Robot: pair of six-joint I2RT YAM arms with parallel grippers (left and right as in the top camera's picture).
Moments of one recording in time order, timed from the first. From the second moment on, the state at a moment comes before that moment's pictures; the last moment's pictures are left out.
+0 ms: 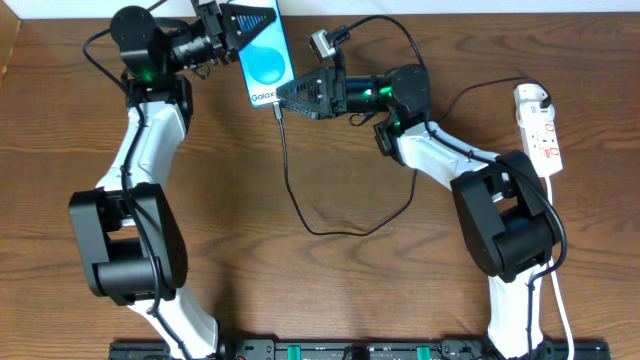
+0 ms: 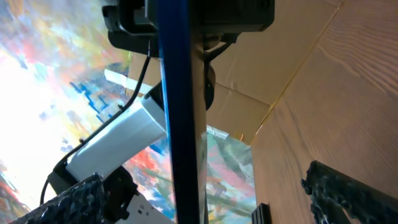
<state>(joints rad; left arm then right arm) 0.10 1.92 1.42 0.76 1.29 -1.40 0.46 2.15 1.40 1.24 -1.19 1.61</state>
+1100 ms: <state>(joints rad) 0.08 1.92 1.41 0.39 1.30 -1.23 0.30 2.01 1.40 -0.61 -0.58 0.56</state>
